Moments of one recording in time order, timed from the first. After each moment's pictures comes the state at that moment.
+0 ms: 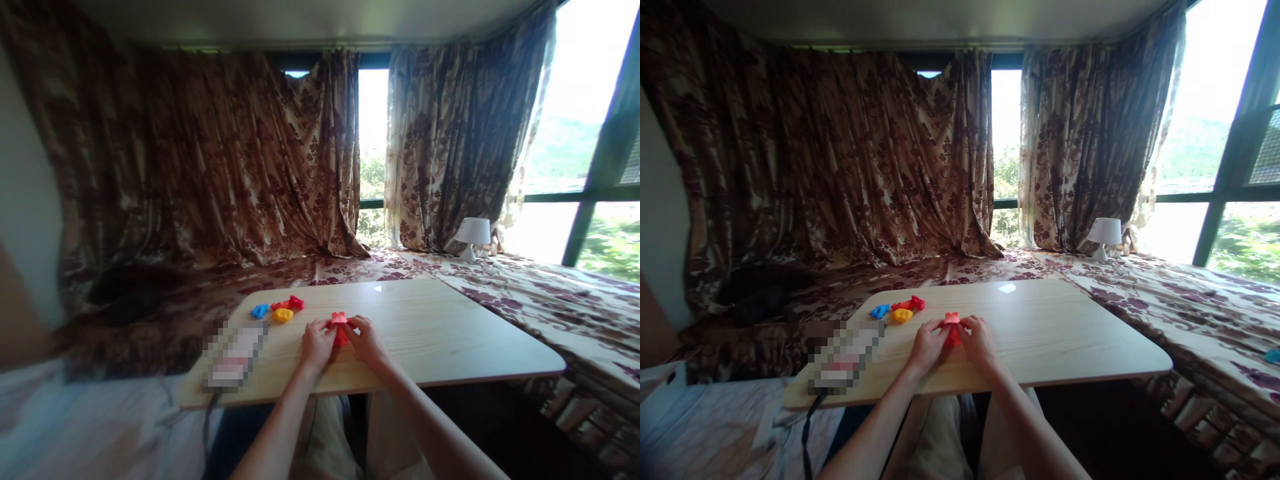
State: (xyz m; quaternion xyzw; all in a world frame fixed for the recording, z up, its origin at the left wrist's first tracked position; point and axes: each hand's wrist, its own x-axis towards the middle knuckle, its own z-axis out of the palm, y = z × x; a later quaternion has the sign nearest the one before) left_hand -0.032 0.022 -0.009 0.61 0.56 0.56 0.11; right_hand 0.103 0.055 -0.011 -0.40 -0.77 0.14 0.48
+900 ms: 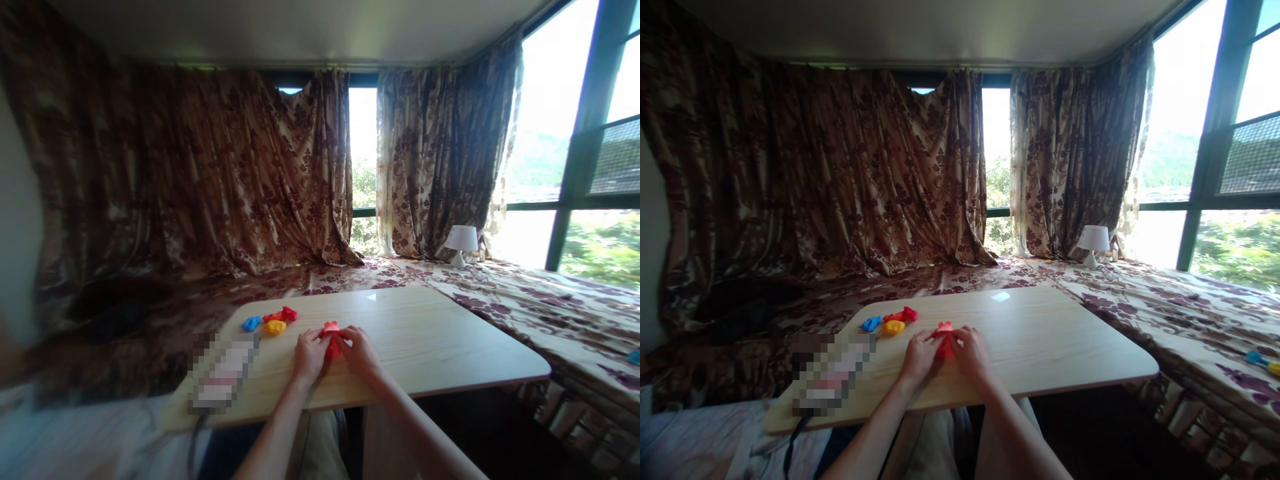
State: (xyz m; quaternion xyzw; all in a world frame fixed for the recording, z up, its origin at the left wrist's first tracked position) left_hand -0.033 0.030 -0.008 0.59 0.55 0.57 0.14; right_hand 0.102 0.051 -0.010 -0.40 -0.78 0.10 0.47
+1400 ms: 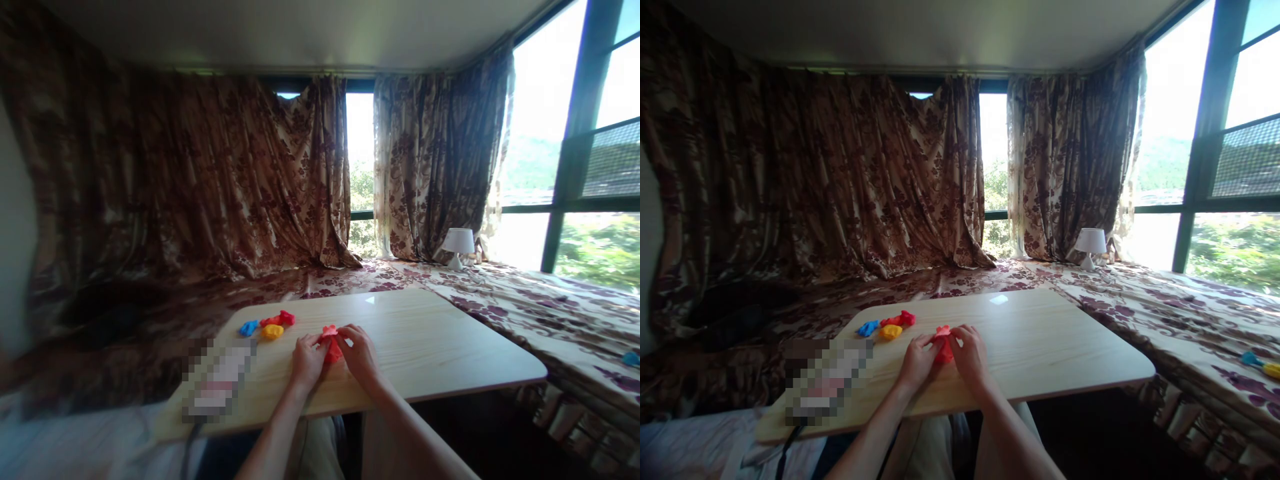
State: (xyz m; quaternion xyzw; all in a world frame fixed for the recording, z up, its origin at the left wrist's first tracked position) left_hand -0.033 0.028 -0.007 0.61 0.55 0.55 0.11; right_hand 0.103 0.045 -0.003 -0.37 -0.73 0.10 0.56
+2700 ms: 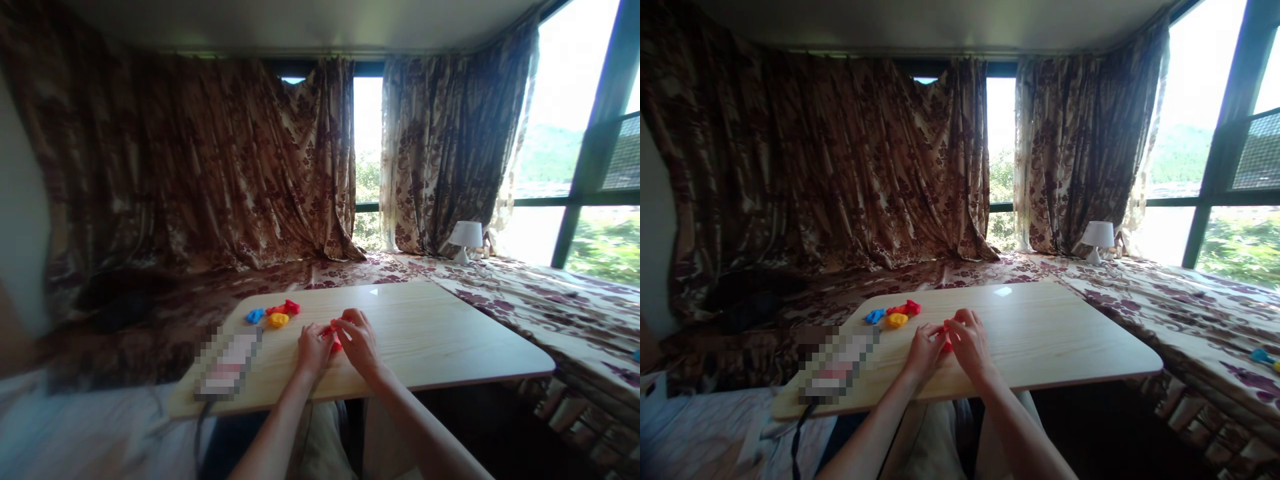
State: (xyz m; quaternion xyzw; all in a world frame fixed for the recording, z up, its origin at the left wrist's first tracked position) left_hand -0.031 0.023 -0.009 0.63 0.58 0.51 0.08; right_hand 0.099 0.034 0.005 -0.32 -0.78 -0.02 0.54
